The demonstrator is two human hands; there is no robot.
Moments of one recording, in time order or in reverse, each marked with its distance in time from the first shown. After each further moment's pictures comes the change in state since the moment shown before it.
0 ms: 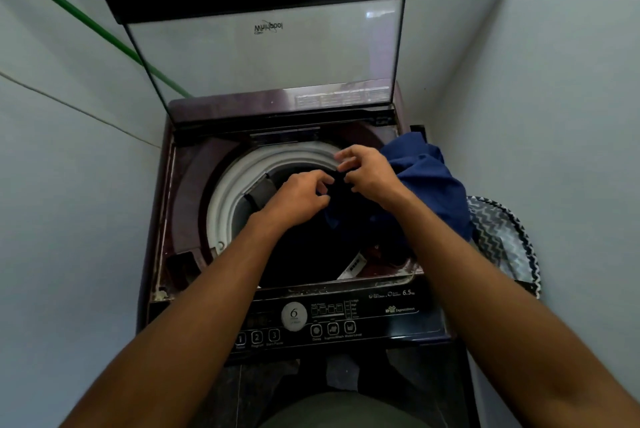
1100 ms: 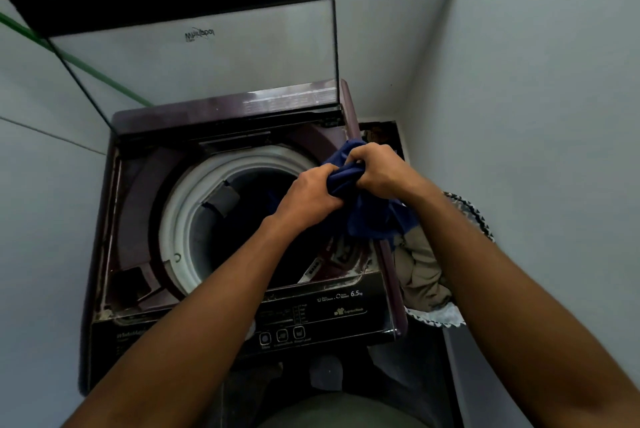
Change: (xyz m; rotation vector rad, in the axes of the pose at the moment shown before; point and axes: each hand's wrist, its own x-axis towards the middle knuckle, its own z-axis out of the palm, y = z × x) left_hand 0.024 0.093 0.057 -0.047 0.070 0.095; right_hand -0.034 0.034 -0.108 -0.415 -0.048 -0.192
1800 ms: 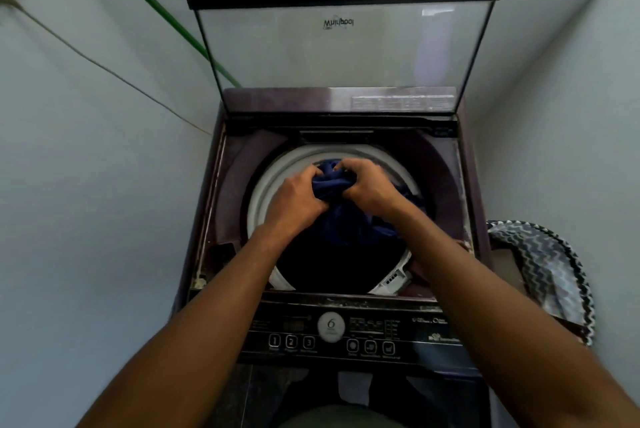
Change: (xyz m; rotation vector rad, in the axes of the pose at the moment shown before) left_hand -0.060 -0.141 -0.099 -0.020 0.215 -0.320; right_hand 0.078 -0.126 0.134 0.253 -0.083 -0.133
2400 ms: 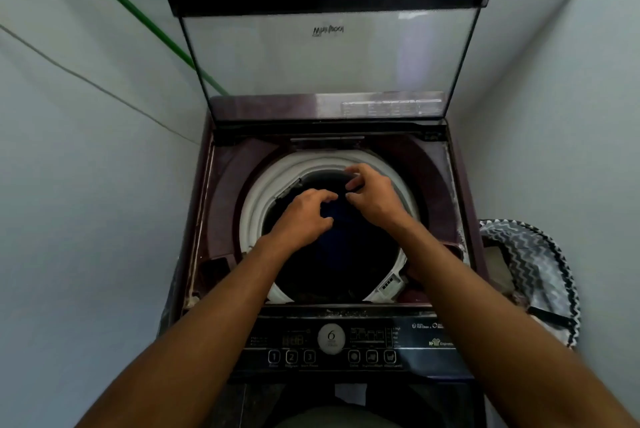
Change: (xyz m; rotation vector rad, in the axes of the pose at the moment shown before) left_hand 0.017 -0.016 0.027 0.030 -0.232 0.158; right_hand 0.004 0.039 0.008 -0.014 0.185 0.187
